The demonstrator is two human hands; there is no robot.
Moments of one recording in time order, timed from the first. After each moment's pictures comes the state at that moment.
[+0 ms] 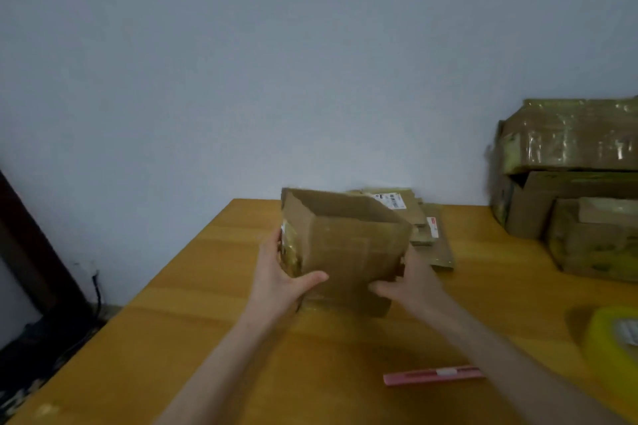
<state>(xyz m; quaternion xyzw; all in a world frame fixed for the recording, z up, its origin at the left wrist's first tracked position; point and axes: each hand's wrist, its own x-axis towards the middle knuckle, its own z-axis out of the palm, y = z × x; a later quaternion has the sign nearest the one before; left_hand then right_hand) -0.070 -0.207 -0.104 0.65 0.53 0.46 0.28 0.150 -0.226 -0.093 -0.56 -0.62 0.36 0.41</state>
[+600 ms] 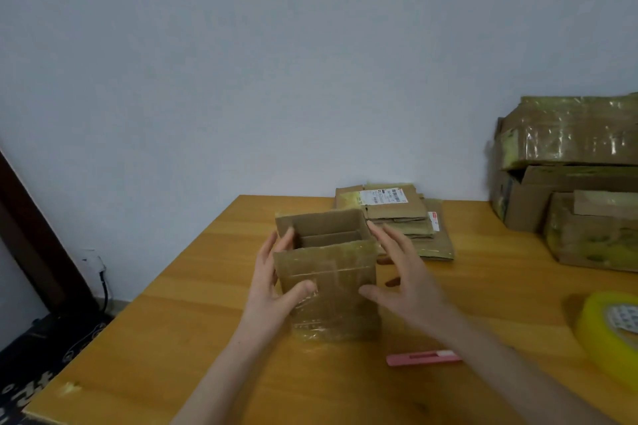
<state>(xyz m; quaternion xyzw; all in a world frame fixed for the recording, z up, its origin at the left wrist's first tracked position) -0.086 -0.247 -0.118 0.68 0.45 0.51 0.29 0.149 -0.247 -0.109 -0.49 -0.76 0.18 0.38</state>
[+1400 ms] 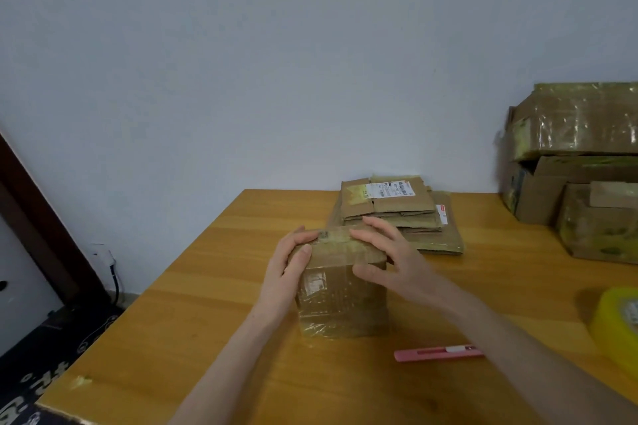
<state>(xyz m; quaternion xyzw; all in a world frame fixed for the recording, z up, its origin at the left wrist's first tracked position) -0.073 -0.229 -0.107 0.64 0.47 0.51 0.34 0.137 -0.221 -0.098 -0.46 -0.78 0.26 0.33</state>
